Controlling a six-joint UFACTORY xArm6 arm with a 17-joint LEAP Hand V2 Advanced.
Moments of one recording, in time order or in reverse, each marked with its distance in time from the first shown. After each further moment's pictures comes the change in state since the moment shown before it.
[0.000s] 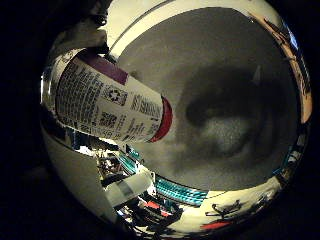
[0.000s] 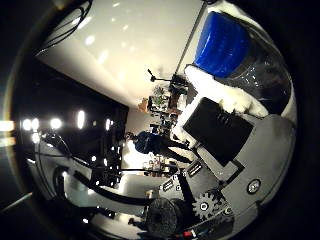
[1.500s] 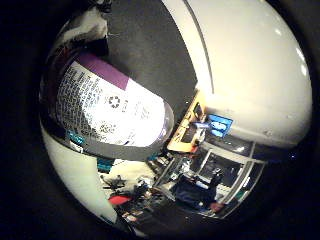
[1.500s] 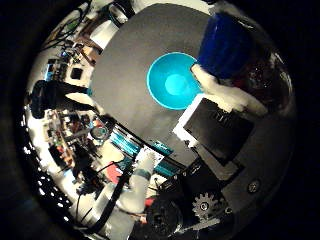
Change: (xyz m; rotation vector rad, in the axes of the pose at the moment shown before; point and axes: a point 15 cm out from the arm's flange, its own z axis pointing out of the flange) arm -0.204 -0.113 0.159 -0.581 1.245 -0.594
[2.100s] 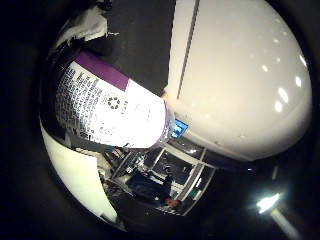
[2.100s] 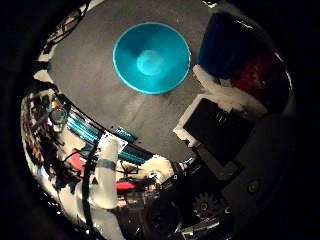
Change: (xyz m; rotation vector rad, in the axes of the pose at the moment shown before) arm -0.040 -0.020 0.032 -0.189 0.373 -0.184
